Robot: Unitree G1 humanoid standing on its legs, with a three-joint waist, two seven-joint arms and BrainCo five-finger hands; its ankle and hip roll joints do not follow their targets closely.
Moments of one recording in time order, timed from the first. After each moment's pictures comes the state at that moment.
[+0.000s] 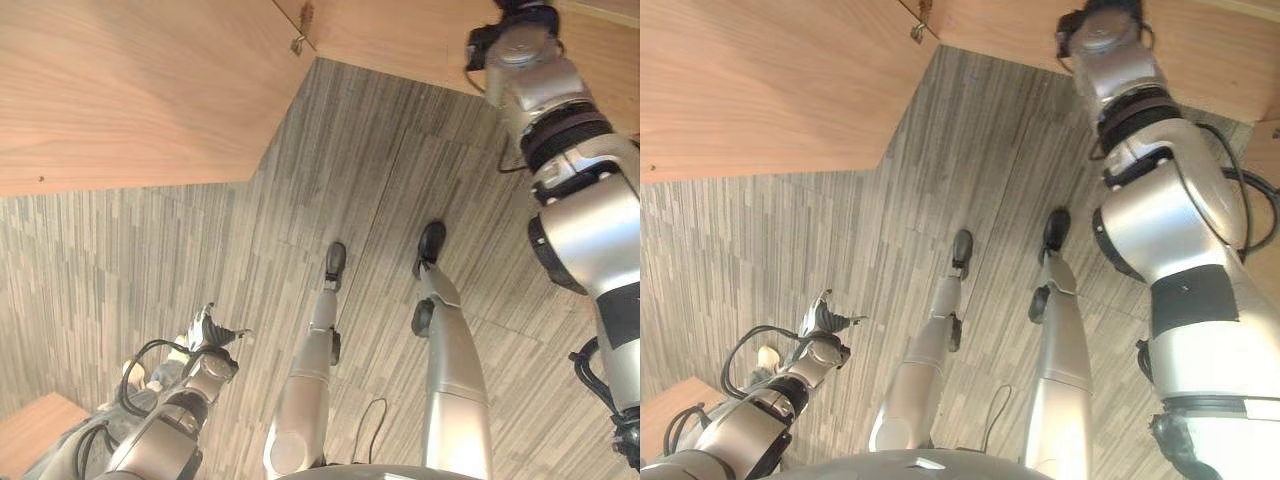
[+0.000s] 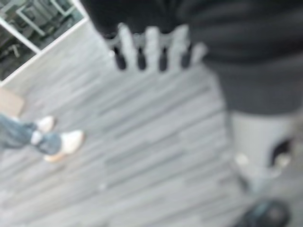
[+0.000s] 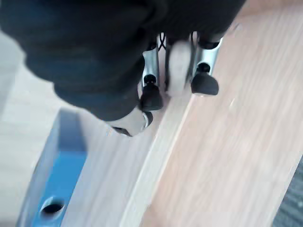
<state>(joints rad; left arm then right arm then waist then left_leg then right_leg) -0.36 0.30 -0.43 1.16 -0.02 -0.05 0.31 -1.68 -0.46 0.66 1.31 0.57 0.03 -0.34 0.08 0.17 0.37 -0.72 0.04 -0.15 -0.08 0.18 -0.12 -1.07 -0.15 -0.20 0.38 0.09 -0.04</state>
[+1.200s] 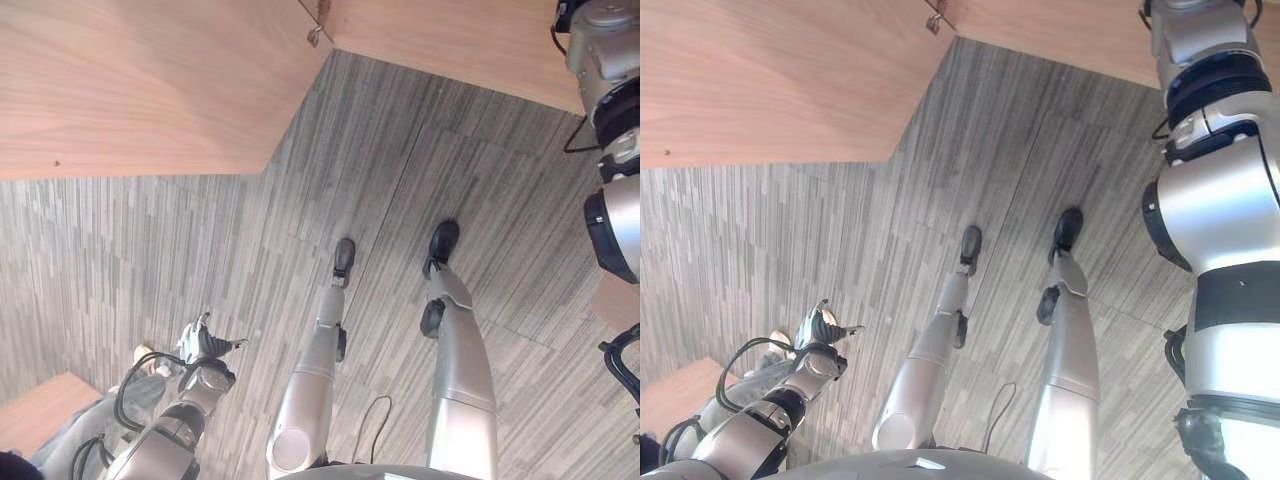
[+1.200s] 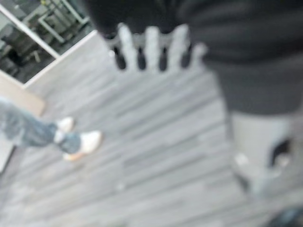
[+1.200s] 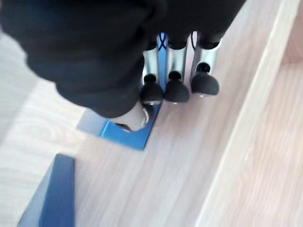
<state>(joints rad) -0.31 0.30 -0.42 1.15 -0.02 -0.08 0.34 -1.76 -0.57 0.68 1.31 0.48 0.04 -0.42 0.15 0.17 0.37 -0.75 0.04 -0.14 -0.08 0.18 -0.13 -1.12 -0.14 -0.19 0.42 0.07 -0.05</state>
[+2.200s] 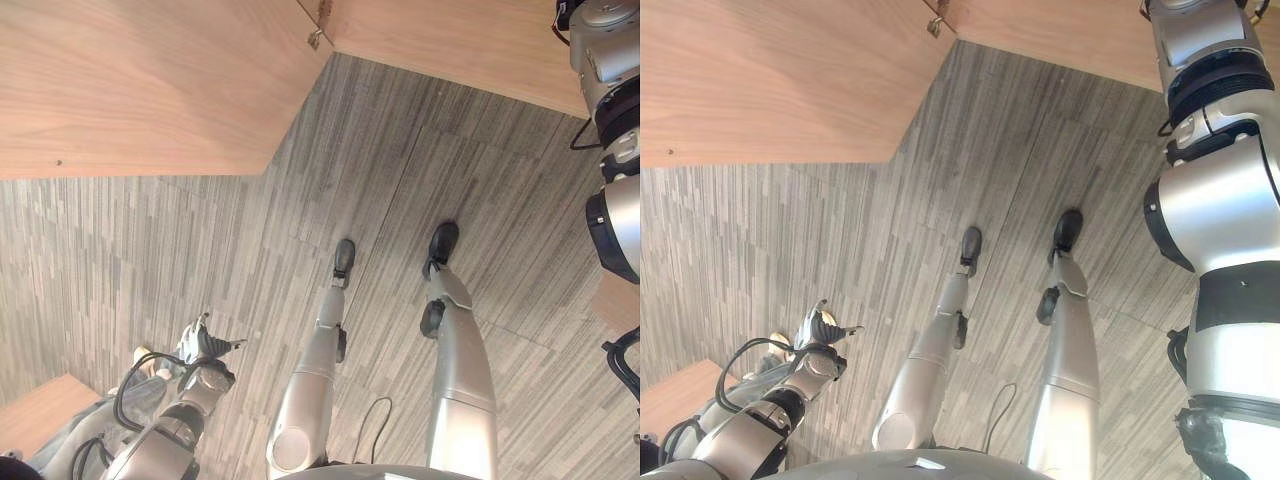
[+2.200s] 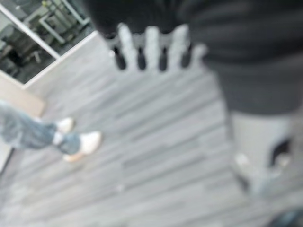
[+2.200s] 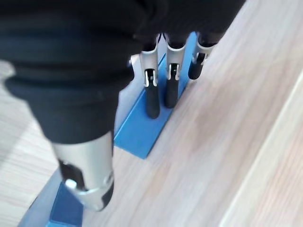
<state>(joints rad) -0.31 0.30 -0.42 1.16 -0.01 -0.08 0.34 -1.76 -0.59 0.70 1.34 0.37 0.03 -0.42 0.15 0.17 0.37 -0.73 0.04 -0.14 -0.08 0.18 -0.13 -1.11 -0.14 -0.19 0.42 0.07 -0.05</state>
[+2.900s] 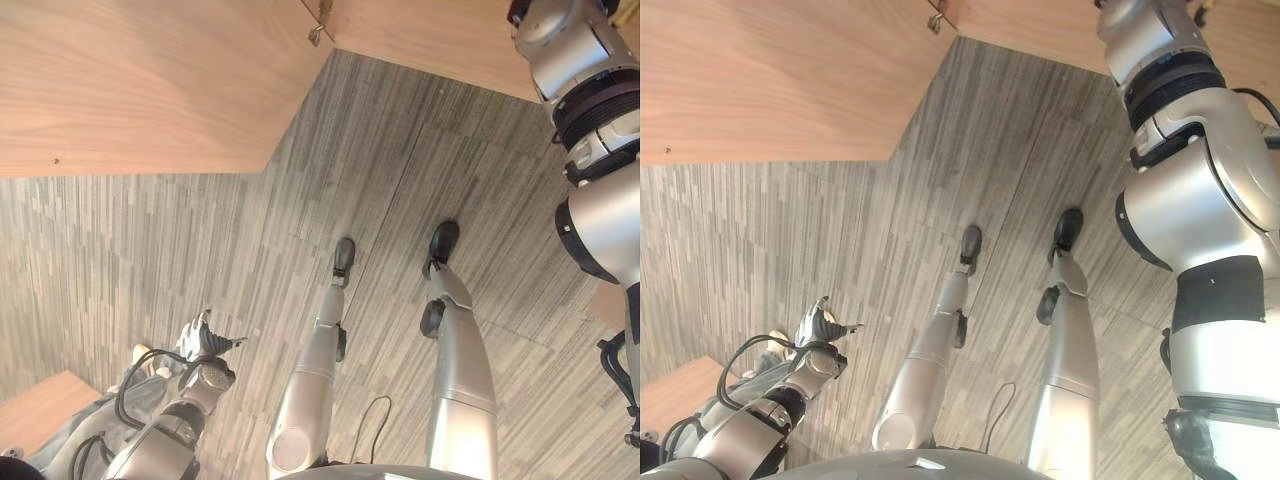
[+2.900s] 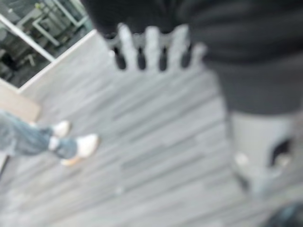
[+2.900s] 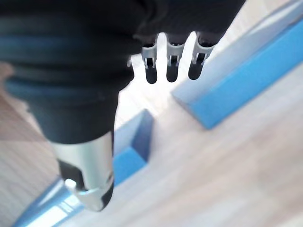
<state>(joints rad) -0.33 0.30 -0.43 1.16 0.03 -0.08 0.36 -1.79 -0.50 0.87 1.25 0.01 0.05 -0.51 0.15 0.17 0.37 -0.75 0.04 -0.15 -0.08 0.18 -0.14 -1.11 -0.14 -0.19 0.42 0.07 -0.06</state>
